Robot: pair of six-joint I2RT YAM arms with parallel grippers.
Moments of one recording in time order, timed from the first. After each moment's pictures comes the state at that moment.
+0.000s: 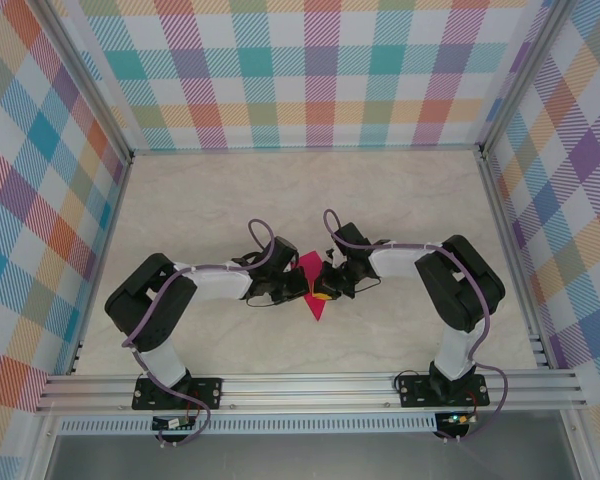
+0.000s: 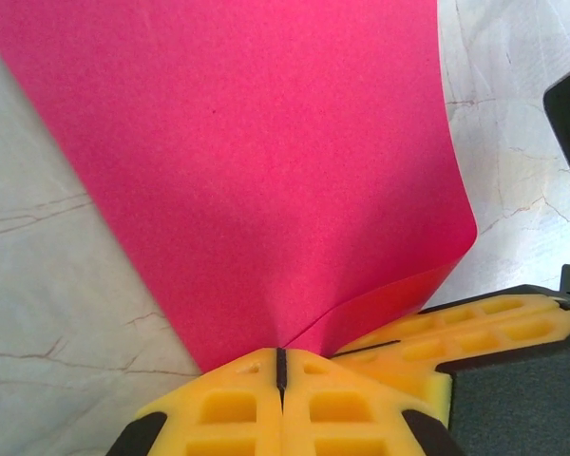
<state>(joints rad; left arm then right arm) -0.74 1.72 0.82 -0.07 0.27 -0.98 0.63 1.82 0.92 -0.28 -0.61 0.85</state>
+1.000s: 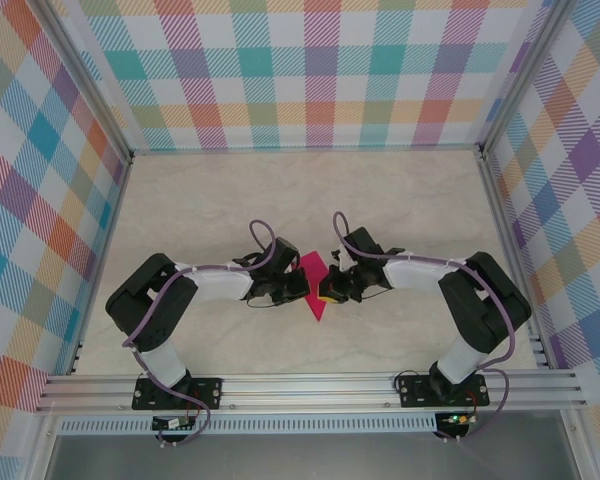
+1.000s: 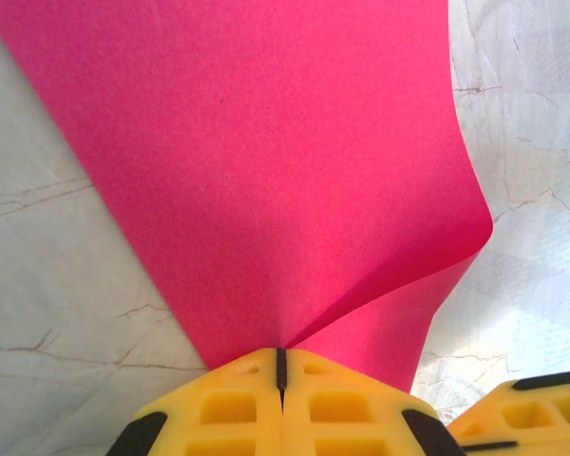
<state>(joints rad) -0.74 1.72 0.82 -0.08 0.27 -0.98 0.63 1.64 0.79 -0.24 -0.62 0.83</state>
